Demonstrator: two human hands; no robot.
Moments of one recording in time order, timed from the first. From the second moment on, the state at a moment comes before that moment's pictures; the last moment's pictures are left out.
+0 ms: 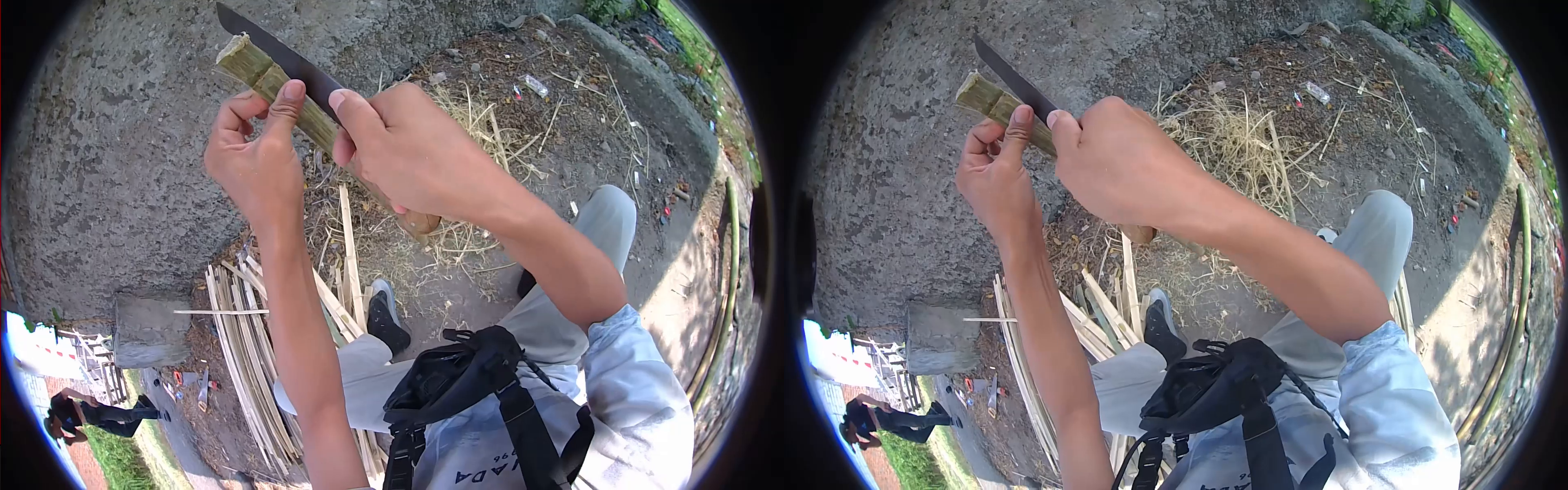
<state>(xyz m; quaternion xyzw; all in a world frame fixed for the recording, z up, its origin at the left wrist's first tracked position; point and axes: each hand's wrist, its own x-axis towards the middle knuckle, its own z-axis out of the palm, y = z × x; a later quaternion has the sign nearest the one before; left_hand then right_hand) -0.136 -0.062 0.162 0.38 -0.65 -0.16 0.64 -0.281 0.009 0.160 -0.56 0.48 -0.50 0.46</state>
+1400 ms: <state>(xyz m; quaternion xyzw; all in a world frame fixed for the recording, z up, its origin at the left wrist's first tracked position) -0.149 -0.080 0.161 0.30 -0.61 -0.31 0.67 -0.292 0.017 0.094 -0.48 0.53 -0.46 0.53</state>
